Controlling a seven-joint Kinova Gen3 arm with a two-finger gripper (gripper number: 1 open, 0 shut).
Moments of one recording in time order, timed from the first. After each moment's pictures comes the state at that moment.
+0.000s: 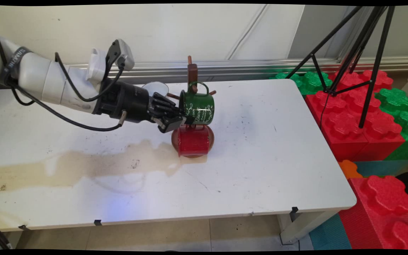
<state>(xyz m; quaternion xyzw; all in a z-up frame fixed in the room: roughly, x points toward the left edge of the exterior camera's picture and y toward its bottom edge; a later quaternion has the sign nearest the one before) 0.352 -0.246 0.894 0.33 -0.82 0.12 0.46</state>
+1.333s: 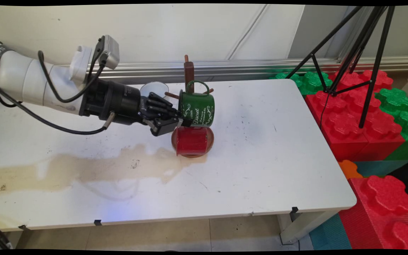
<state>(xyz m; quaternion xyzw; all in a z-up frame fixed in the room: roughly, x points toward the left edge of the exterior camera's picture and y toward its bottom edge) 0.358 -0.225 0.906 0.31 -0.81 0.11 0.49</state>
